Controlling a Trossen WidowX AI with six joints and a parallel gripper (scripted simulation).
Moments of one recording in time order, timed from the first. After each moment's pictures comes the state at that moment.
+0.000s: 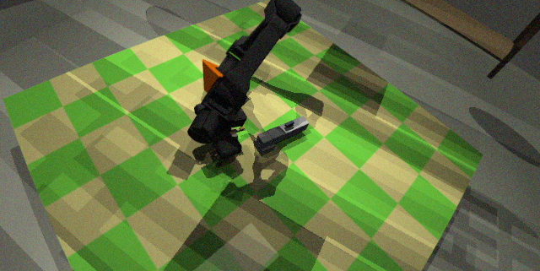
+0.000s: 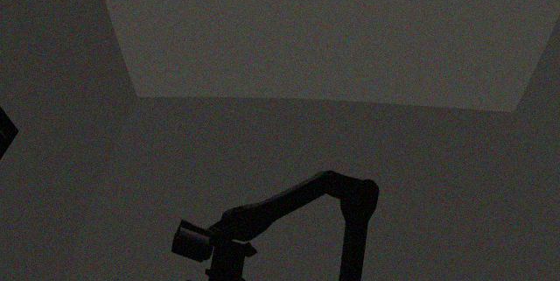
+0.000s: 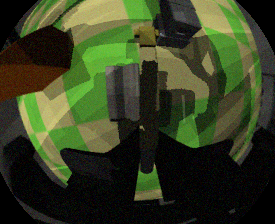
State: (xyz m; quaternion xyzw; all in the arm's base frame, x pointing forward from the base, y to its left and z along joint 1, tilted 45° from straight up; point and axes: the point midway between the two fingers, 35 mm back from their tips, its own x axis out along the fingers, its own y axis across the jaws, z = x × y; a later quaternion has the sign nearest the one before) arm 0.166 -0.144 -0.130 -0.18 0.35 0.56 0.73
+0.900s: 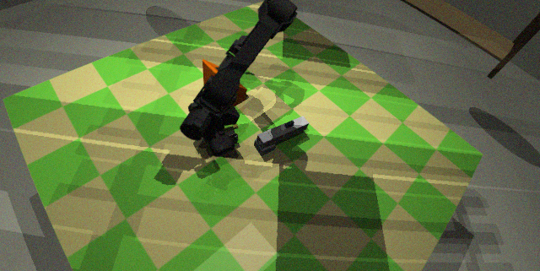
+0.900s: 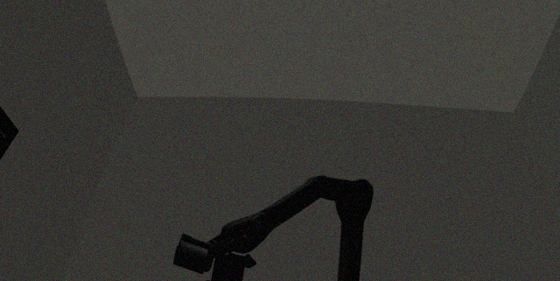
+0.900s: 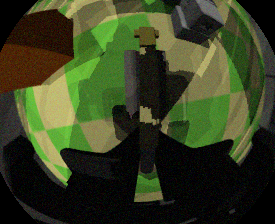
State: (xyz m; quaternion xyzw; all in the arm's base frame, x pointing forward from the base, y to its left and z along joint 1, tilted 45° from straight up) arm 0.141 -0.131 -0.145 -0.19 0.35 0.56 0.73
